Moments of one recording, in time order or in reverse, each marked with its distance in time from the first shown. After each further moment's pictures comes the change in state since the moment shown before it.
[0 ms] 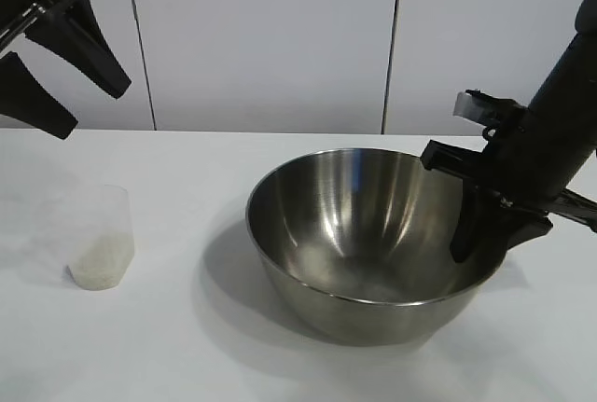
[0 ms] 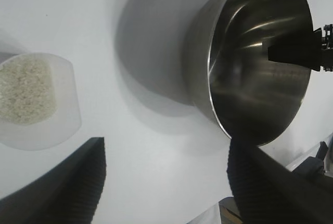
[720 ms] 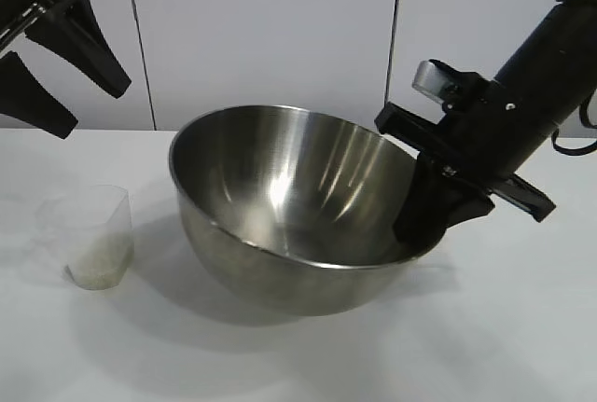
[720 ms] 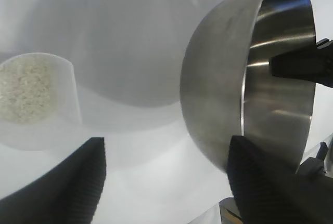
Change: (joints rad) left arm 0.000 0.000 0.000 0.000 -0.019 0.000; right arm 0.241 -0.006 0.000 0.032 -0.187 0.128
